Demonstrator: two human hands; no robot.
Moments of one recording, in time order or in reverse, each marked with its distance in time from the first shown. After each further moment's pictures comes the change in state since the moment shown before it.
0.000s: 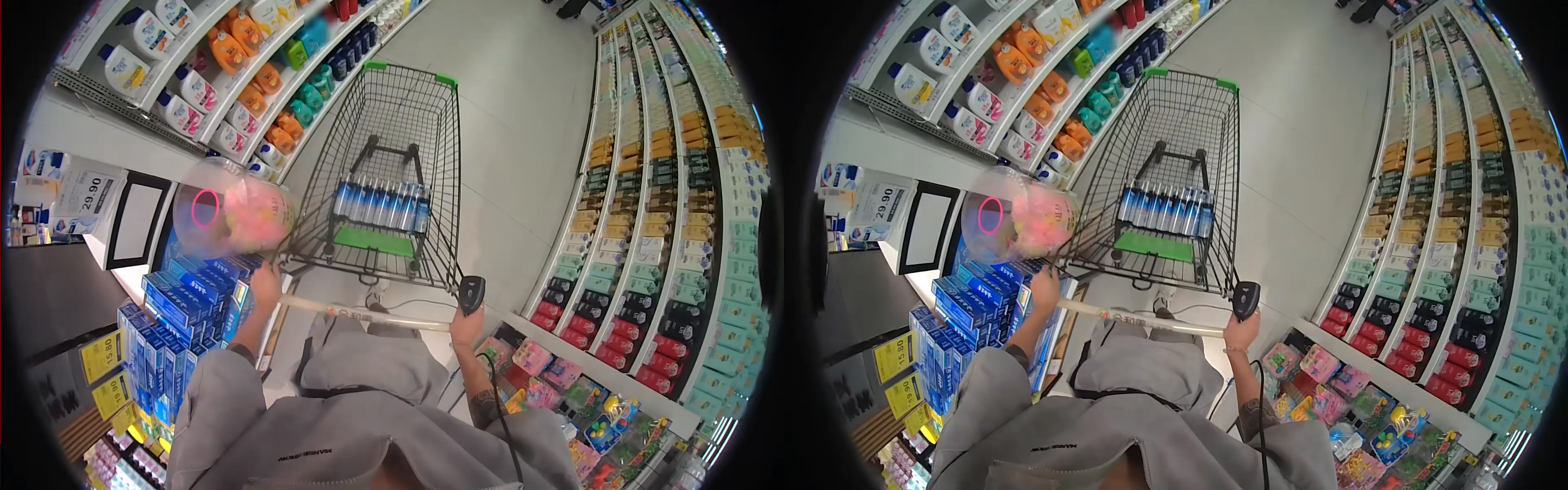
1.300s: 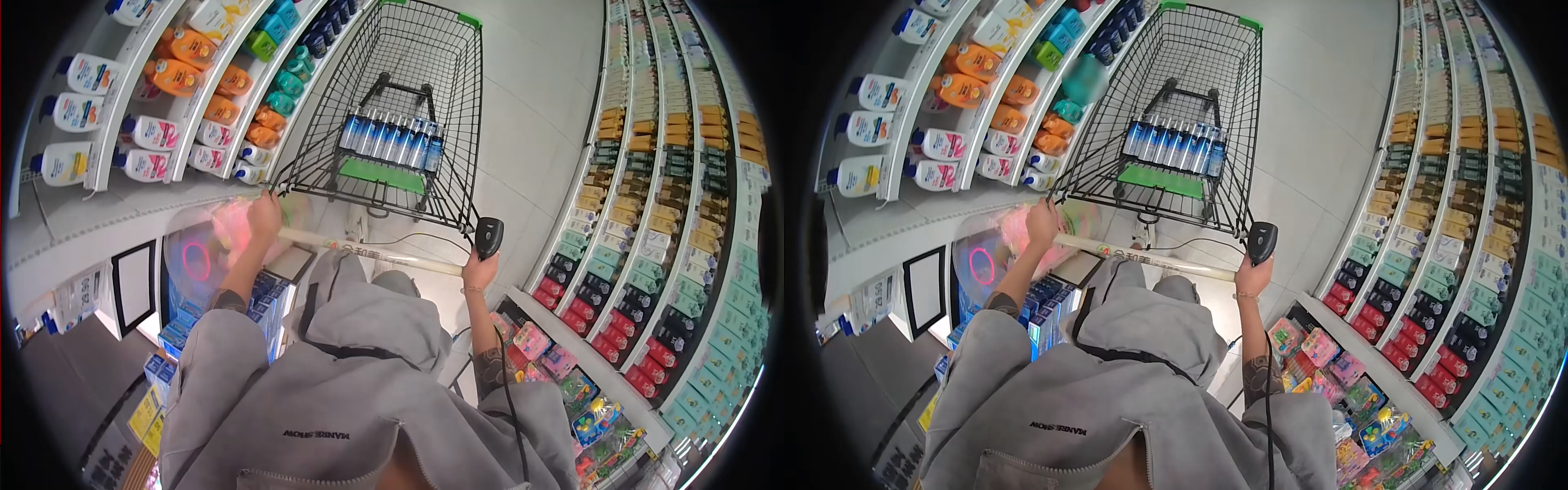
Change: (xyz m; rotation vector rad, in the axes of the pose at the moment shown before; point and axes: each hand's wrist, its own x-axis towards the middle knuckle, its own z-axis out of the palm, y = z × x) left_hand 0.248 0.132 -0.017 0.093 -0.095 0.117; right_hand 0.183 -0.086 0.080 0.025 0.102 0.085
